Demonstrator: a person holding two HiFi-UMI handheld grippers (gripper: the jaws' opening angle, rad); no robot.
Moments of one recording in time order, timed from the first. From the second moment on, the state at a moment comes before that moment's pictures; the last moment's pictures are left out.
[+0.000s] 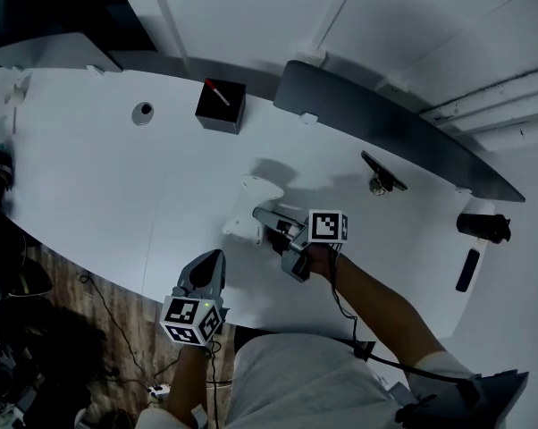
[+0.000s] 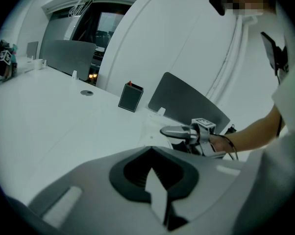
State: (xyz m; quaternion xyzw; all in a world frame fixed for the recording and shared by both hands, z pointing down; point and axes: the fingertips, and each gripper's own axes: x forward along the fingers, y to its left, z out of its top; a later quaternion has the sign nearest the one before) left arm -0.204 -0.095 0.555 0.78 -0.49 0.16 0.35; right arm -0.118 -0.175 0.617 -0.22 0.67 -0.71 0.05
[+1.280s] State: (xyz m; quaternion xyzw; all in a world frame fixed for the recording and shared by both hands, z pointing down) left arm -0.180 -0.113 0.486 0.87 -0.33 0.02 0.36; right arm -0.070 -0.143 0.466 -0.21 0.85 -0.48 0.06
